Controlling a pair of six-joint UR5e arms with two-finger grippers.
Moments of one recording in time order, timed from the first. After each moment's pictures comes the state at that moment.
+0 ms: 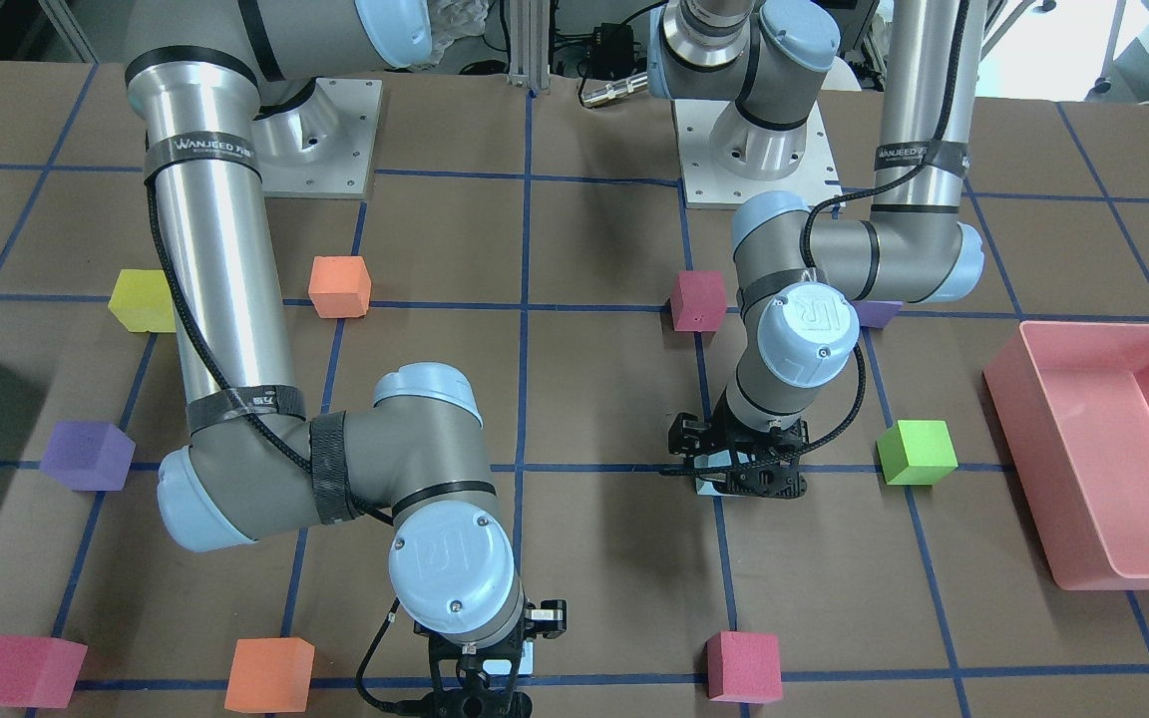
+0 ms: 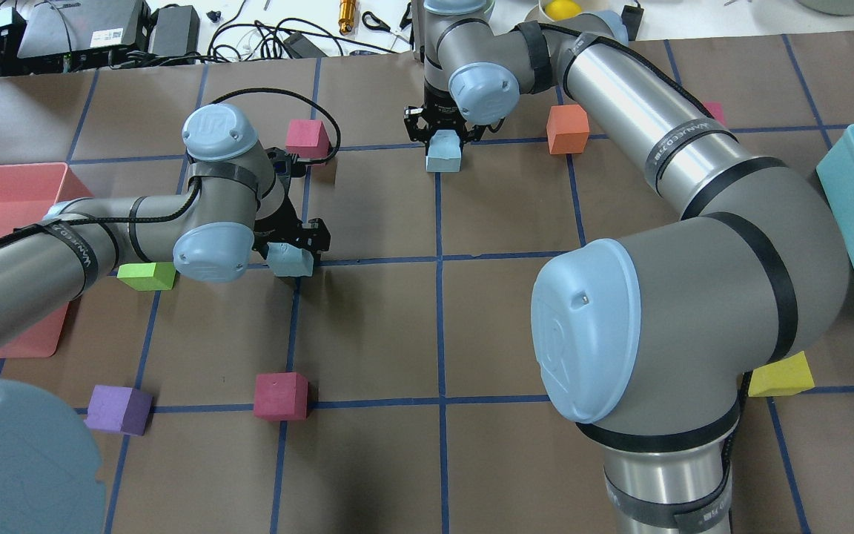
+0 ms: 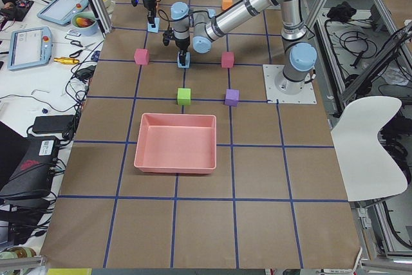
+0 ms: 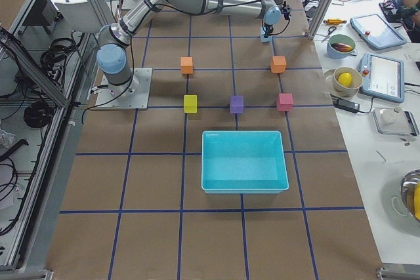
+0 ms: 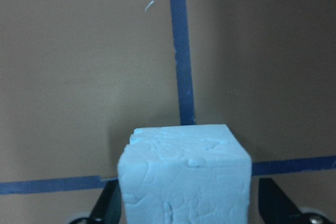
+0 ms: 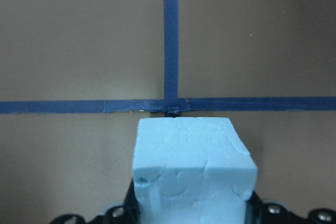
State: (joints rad) left arm -1.58 -1.98 -1.90 -0.85 1.58 0.07; right arm 1.83 -0.66 0.96 -1.89 -1.50 0.28
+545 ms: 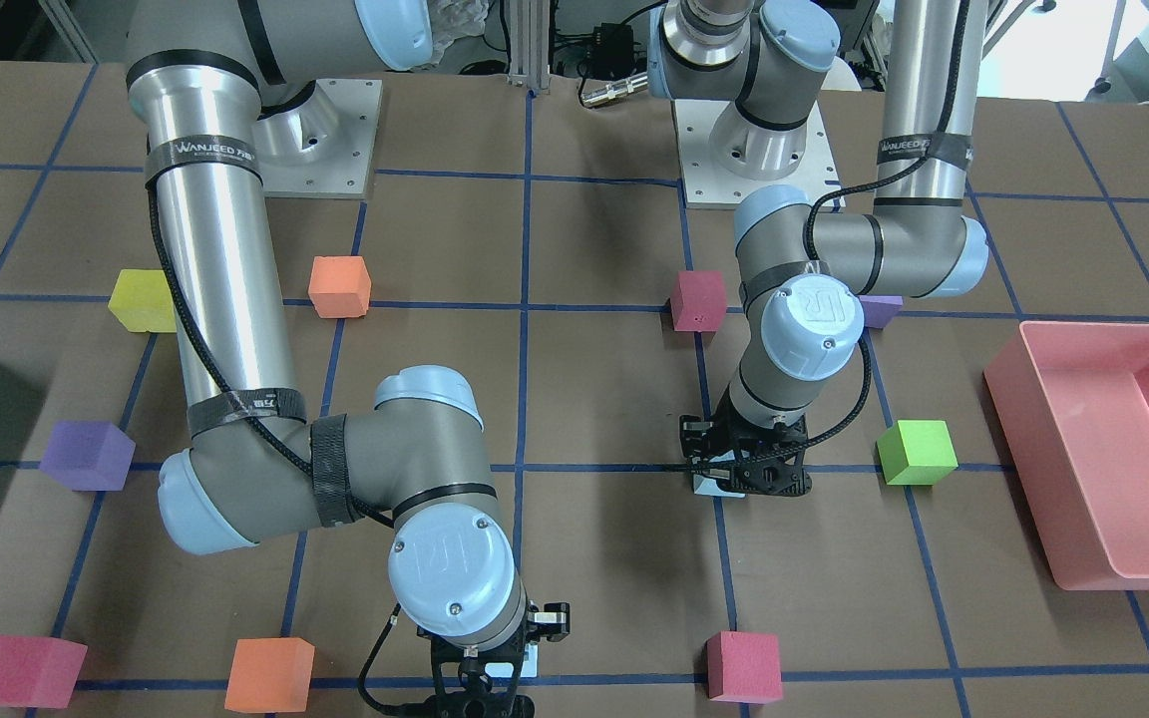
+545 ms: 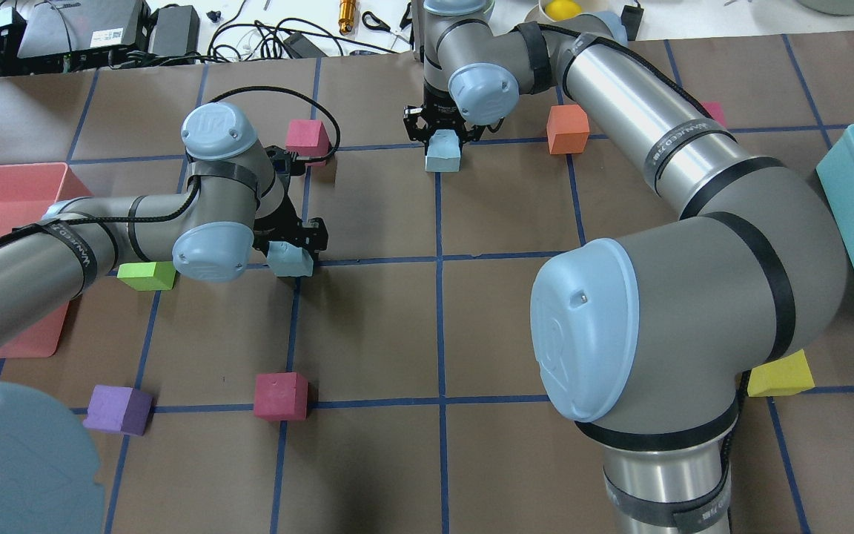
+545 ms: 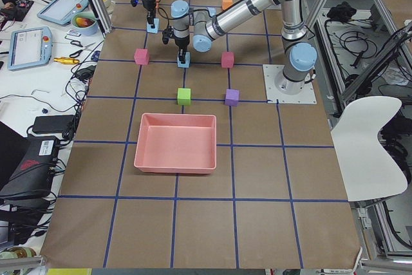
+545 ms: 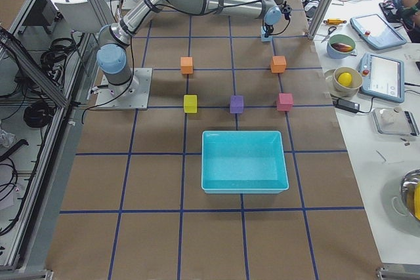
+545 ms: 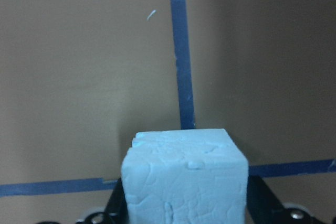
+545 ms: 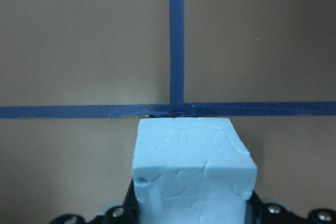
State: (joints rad) left arm -1.58 -1.96 -1.89 -0.84 1.58 0.07; right arm 1.83 -0.65 0.95 -1.89 -1.48 0.28
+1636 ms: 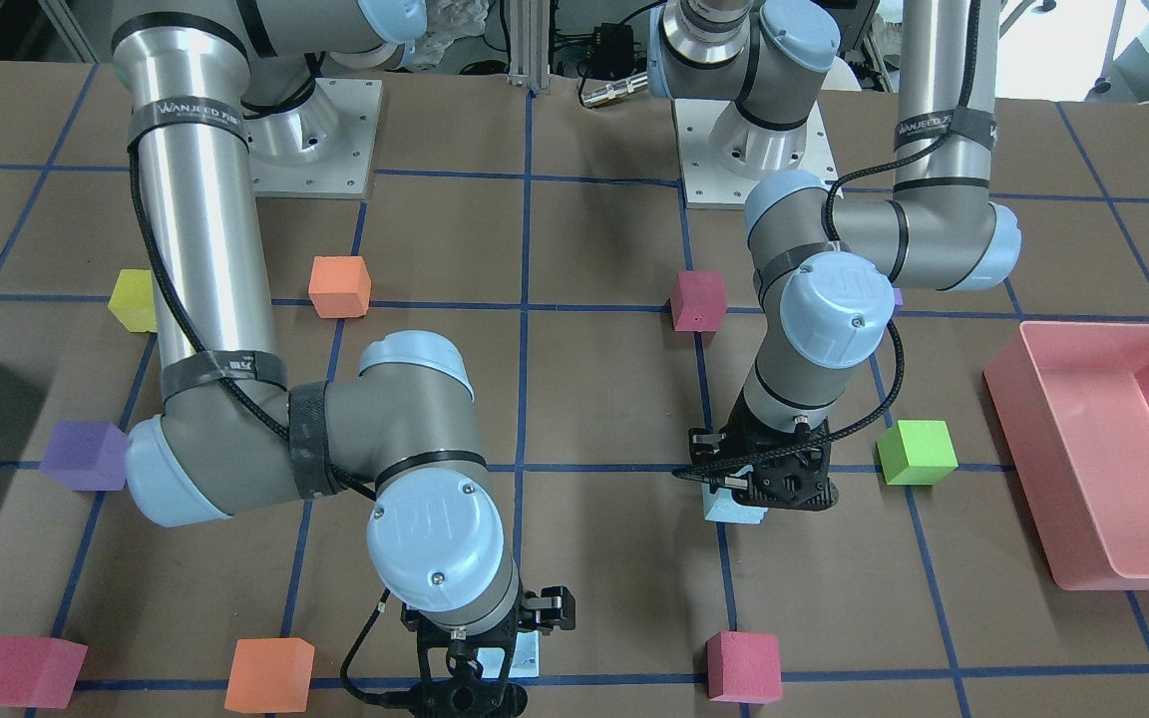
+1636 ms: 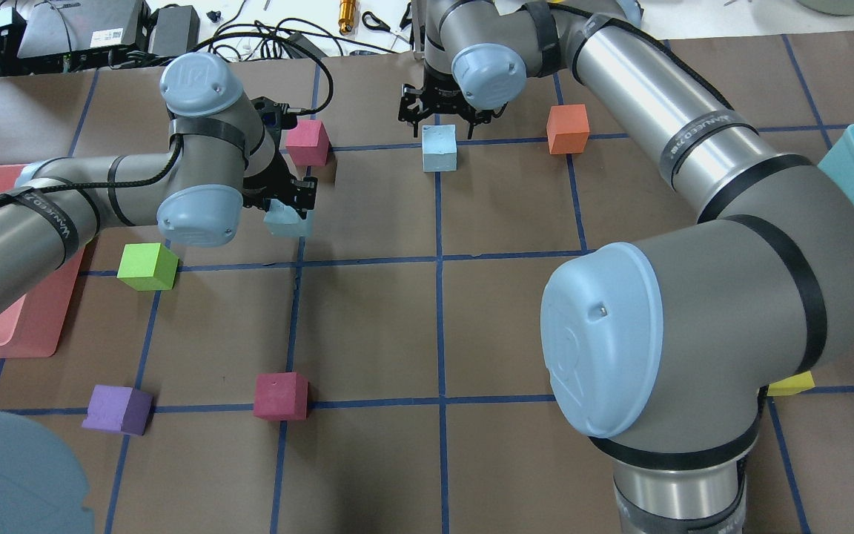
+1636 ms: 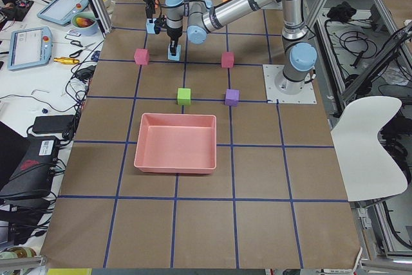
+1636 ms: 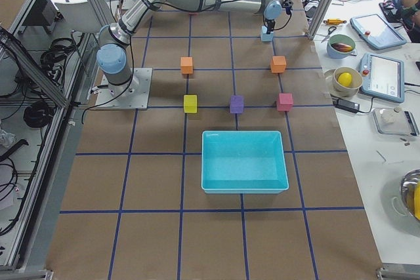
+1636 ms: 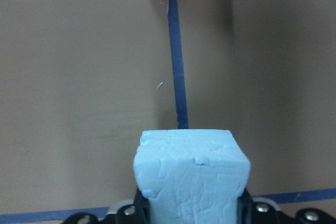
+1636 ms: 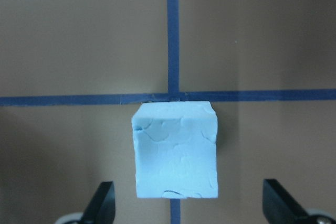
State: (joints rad) left arm -1.59 -1.95 -1.77 -0.91 1.58 0.06; right arm 1.82 -0.74 0.96 -1.84 -1.49 0.28
